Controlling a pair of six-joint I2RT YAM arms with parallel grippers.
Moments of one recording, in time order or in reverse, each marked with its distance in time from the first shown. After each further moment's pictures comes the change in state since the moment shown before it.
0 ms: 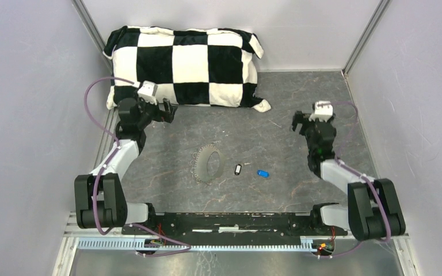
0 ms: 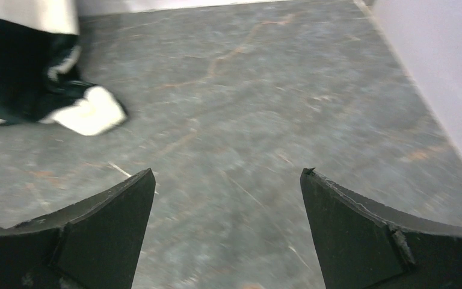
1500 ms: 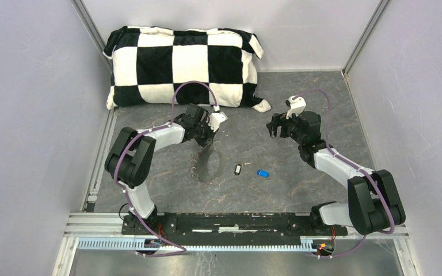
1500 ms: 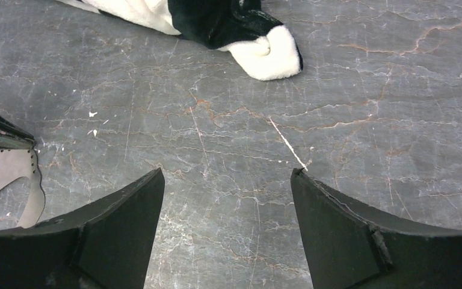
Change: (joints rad) left arm -0.478 0.465 0.246 -0.471 -0.111 0.346; right arm 0.130 0.029 0.119 -0.277 -0.295 0.002
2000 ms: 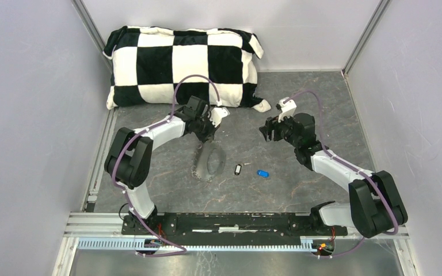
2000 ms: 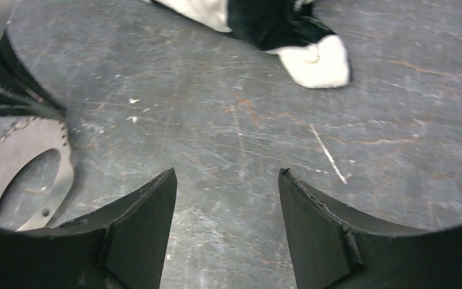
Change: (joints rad) left arm -0.007 -0.009 0.125 -0.172 0.016 0.033; right arm 0.086 -0.018 -0.004 0.003 -0.064 -0.032
